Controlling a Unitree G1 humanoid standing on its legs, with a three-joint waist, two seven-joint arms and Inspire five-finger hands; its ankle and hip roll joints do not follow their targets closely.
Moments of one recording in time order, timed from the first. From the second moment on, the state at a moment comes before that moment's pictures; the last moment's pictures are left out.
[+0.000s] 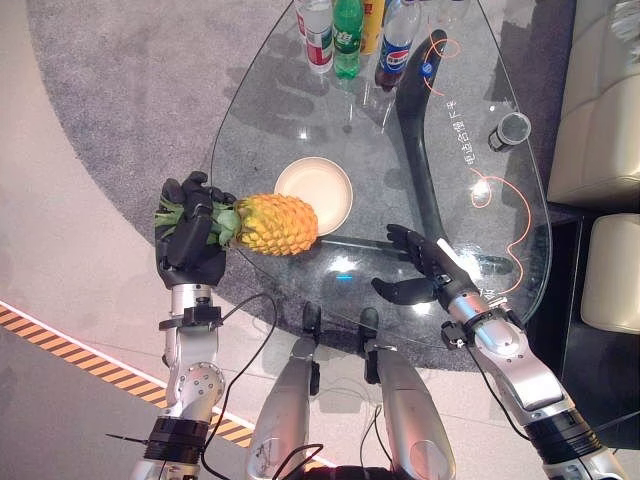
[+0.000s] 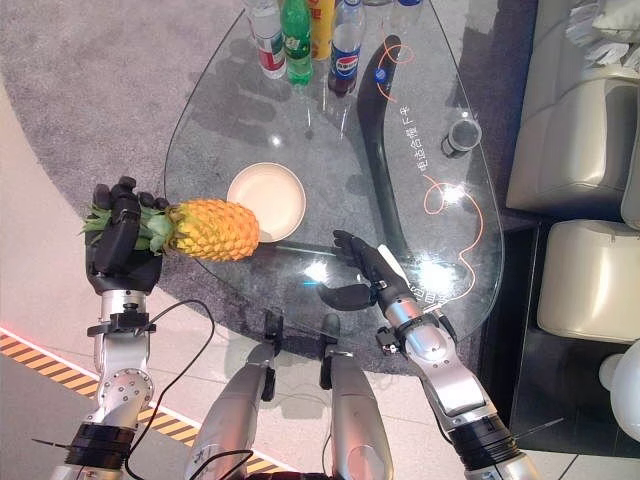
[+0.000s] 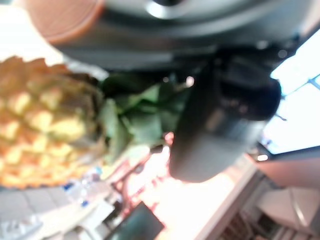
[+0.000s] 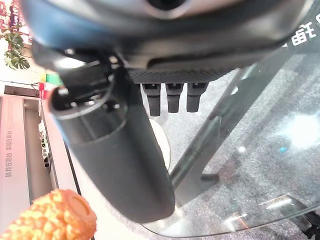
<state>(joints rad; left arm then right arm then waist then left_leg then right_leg) -0.17 0.30 -0.04 0.03 -1.18 -0.42 -0.19 -0.19 -0.52 0.23 -0.05 0.19 0.15 0.04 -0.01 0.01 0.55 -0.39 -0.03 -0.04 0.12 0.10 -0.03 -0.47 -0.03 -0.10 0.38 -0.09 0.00</state>
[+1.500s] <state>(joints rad) -0.47 0.37 -0.11 0.19 -0.39 -0.48 0.43 -0.43 -0.52 0.47 0.07 0.27 0.36 0.11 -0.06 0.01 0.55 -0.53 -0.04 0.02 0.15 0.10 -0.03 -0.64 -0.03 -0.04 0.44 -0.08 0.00</state>
